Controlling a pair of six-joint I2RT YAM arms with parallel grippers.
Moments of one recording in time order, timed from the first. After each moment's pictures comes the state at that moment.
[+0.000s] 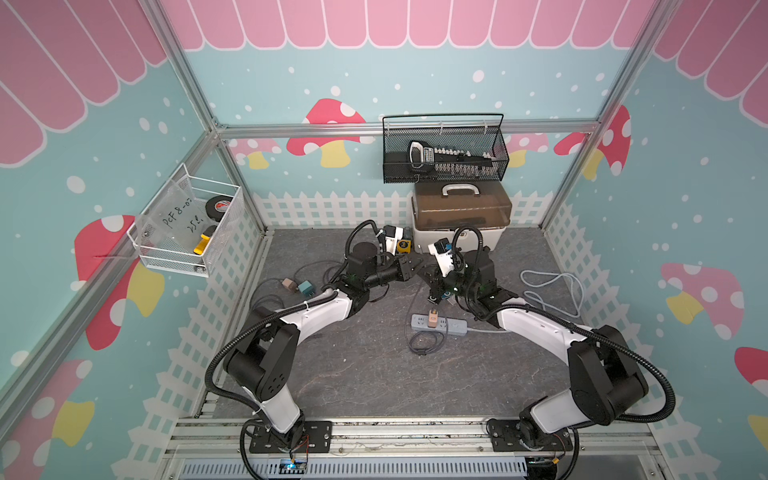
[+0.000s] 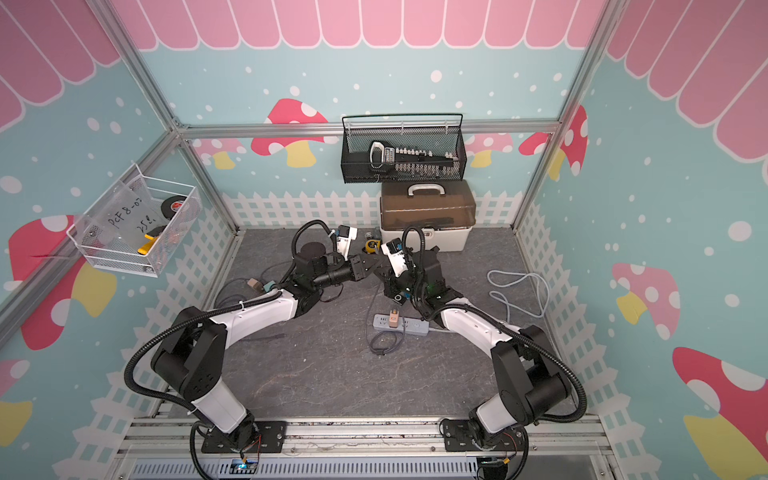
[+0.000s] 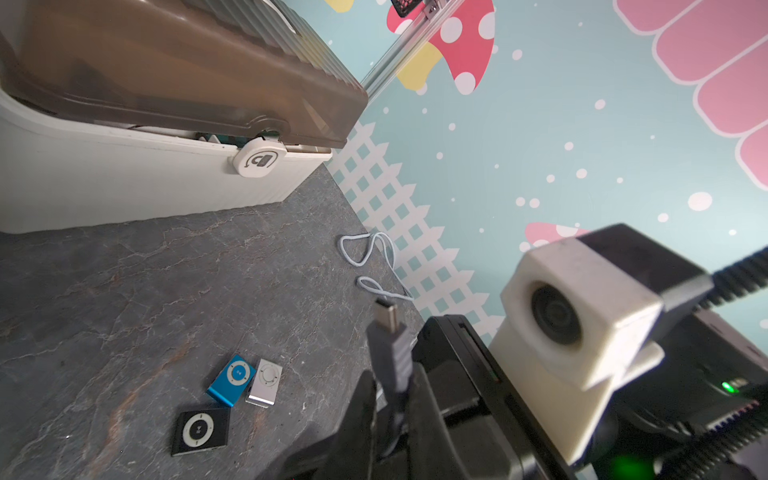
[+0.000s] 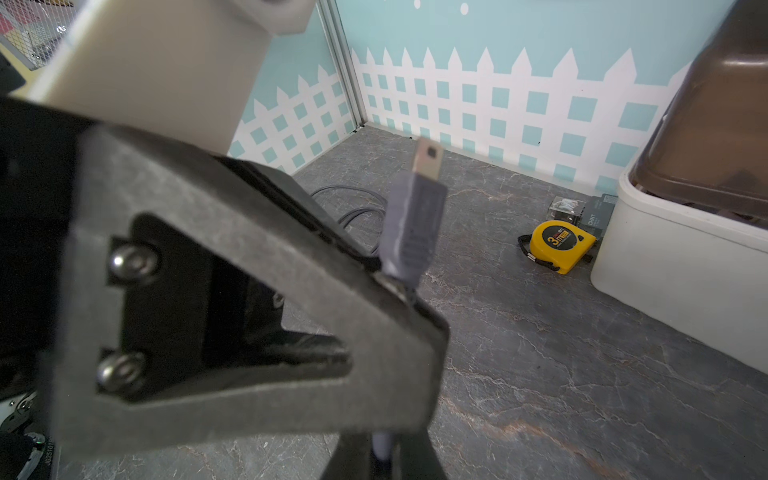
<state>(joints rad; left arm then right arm) -0.54 1.70 1.08 0.51 0.58 -0.75 0.48 1.51 0.92 0.28 -0.45 0.11</state>
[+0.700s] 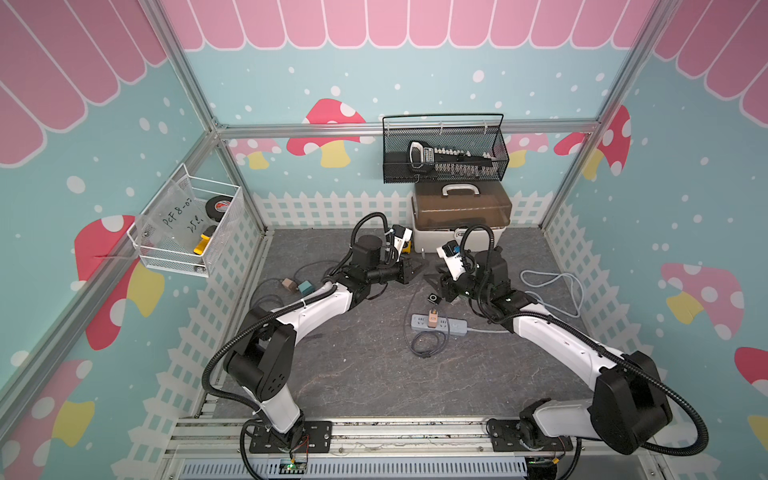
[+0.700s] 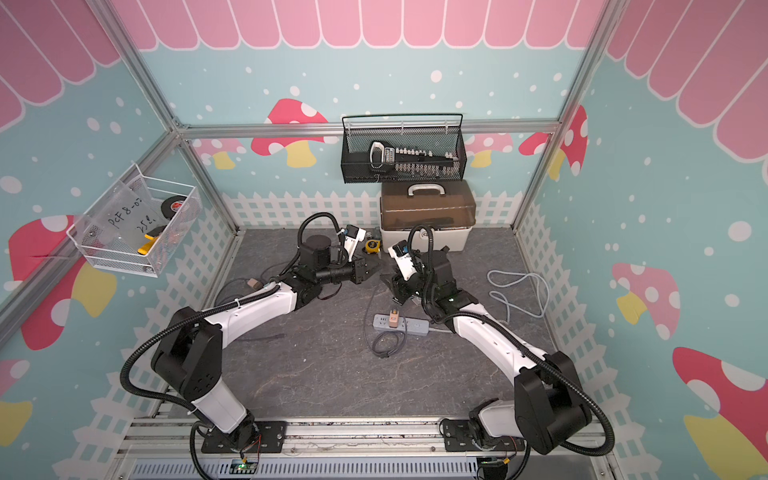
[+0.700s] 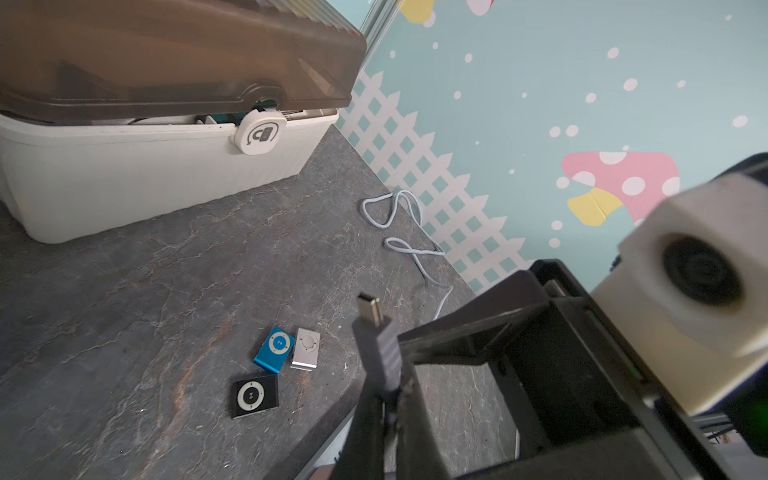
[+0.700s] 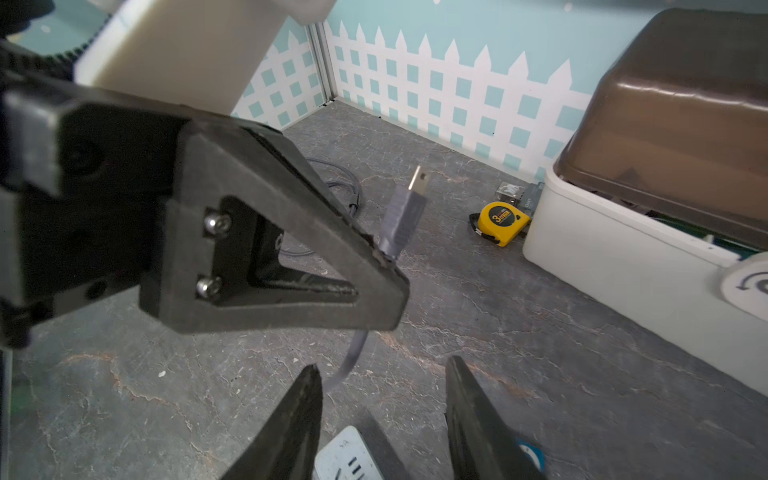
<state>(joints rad) -0.53 1.70 1.21 0.18 0.63 -0.44 0.44 1.33 0.92 -0.01 -0.36 -0.06</state>
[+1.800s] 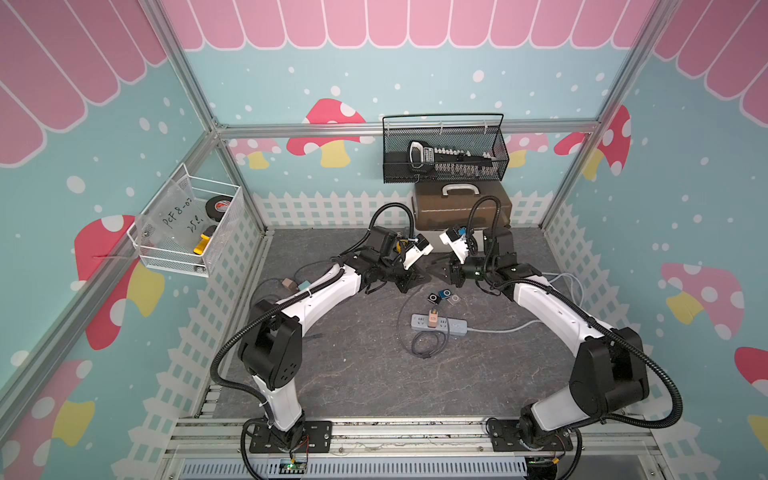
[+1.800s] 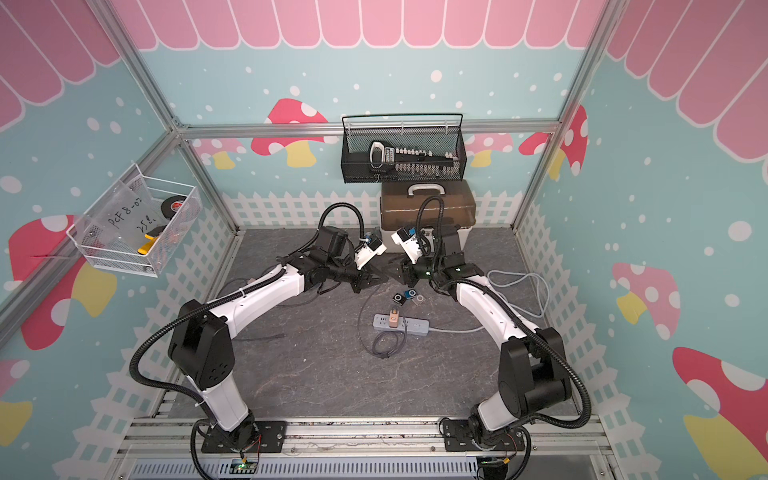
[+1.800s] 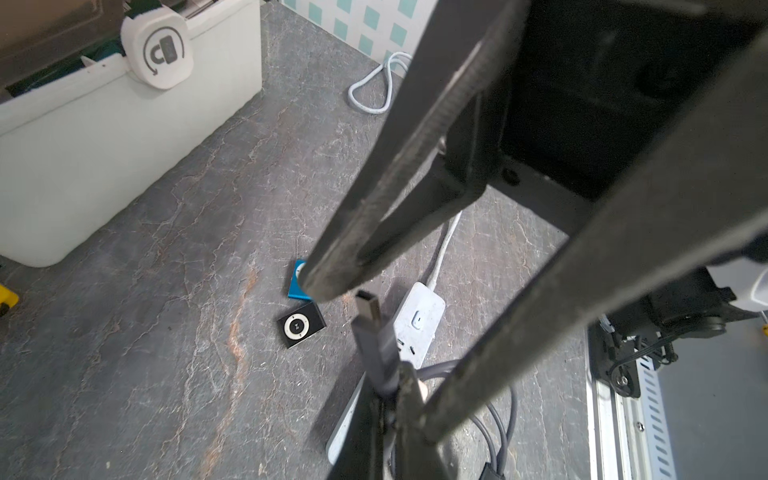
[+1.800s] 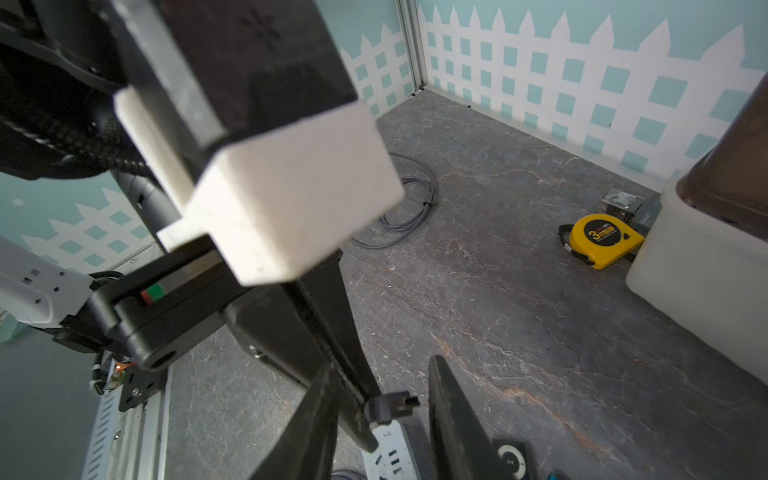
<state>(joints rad) -0.55 1.80 1.48 -0.41 0.69 0.17 0.30 1.53 1.18 -0.20 -0.85 -0.12</state>
